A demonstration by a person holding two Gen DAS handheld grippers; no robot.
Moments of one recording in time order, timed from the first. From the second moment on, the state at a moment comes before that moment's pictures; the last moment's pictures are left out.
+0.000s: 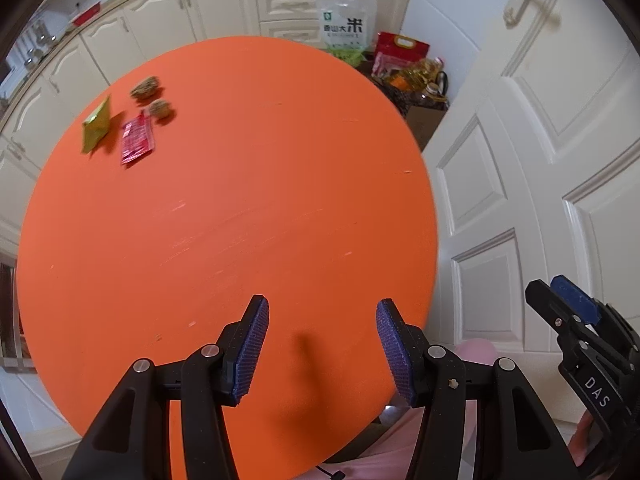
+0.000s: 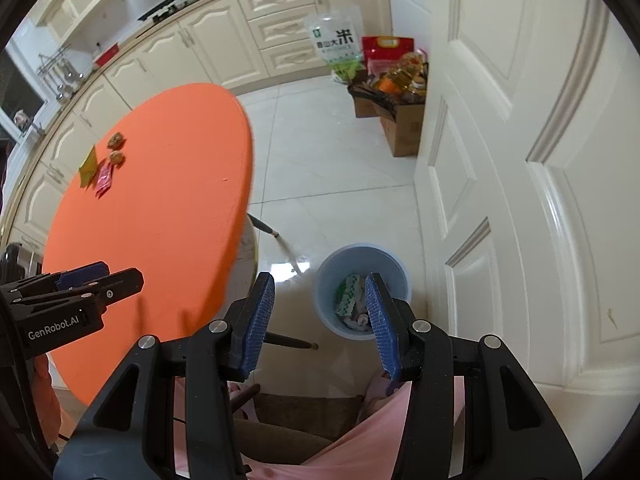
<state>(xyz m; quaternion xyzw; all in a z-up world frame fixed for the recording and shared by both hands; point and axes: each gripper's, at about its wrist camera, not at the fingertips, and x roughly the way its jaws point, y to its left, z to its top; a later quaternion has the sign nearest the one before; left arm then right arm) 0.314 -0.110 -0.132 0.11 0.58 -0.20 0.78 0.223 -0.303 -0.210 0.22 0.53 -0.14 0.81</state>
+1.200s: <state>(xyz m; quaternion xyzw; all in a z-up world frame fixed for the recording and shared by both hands) 0.439 0.101 -0.118 0.01 0.58 -0.08 0.81 0.491 -0.125 -0.224 0.13 0.56 0.04 0.82</state>
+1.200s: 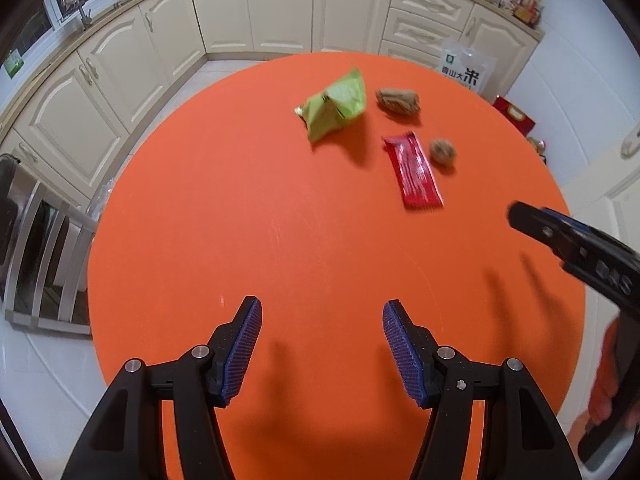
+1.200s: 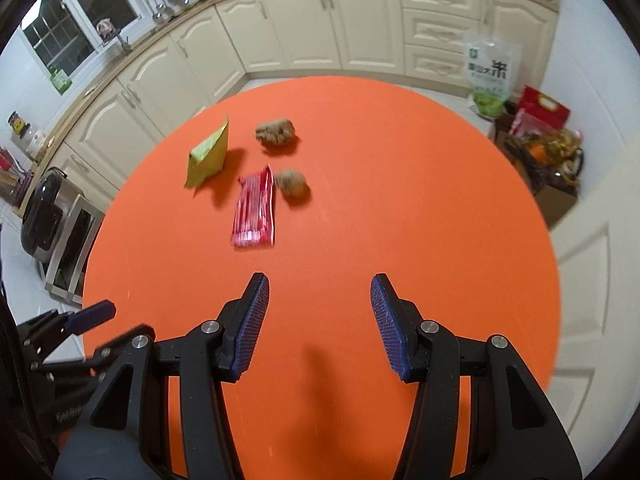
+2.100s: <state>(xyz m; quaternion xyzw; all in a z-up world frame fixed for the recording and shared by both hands) 0.535 0.087 -0.108 -0.01 0.57 -0.10 0.81 0.596 -0.098 -0.270 0.12 0.60 0.13 0.78</state>
